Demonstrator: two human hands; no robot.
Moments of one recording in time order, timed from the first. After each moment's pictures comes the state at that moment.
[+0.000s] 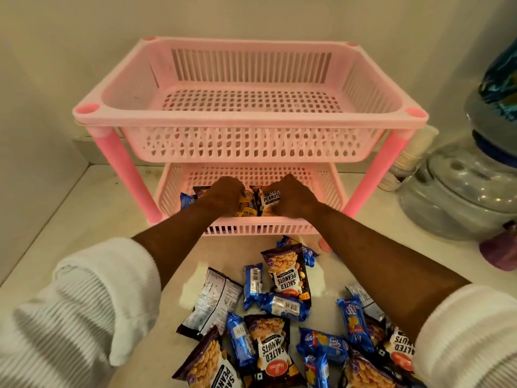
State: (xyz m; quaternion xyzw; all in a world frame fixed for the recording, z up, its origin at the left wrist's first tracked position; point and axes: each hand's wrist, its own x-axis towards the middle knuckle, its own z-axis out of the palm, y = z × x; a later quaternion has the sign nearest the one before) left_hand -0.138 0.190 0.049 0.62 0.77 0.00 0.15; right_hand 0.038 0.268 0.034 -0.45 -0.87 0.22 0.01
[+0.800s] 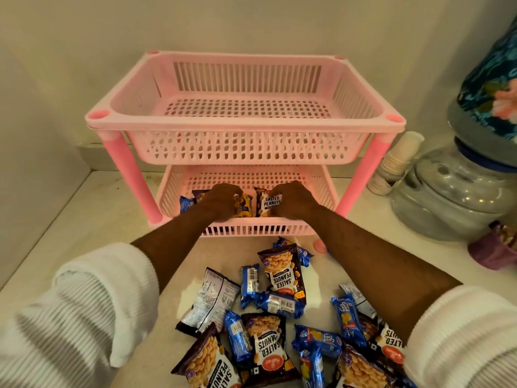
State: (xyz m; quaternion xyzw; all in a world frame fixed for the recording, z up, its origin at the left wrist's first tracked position) left_hand -0.139 0.174 0.046 0.60 0.77 0.08 0.19; right_hand 0.051 0.260 0.044 -0.51 -0.83 0.23 0.02
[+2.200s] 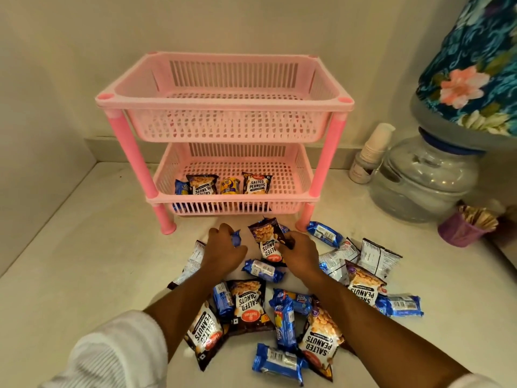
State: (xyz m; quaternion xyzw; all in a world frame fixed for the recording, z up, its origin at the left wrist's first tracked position) left_hand -0.025 0.045 -0.036 0.44 0.83 0.27 0.21; right_hand 0.161 0.117 -0.045 -0.58 -0.70 0.36 0.21
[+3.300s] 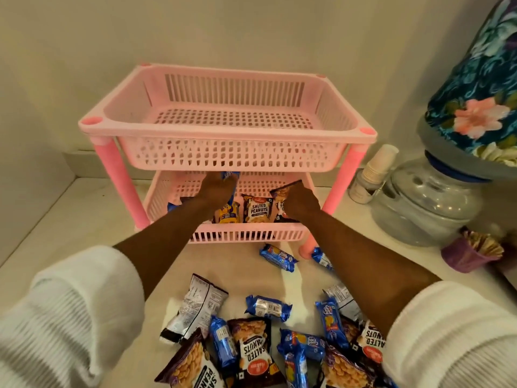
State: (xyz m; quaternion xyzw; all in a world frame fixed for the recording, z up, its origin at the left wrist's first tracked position) left_hand -0.110 0.183 0.082 0.42 0.72 0.45 0.32; right_hand 0.078 0.272 0.050 -0.62 -0.75 0.21 0.06
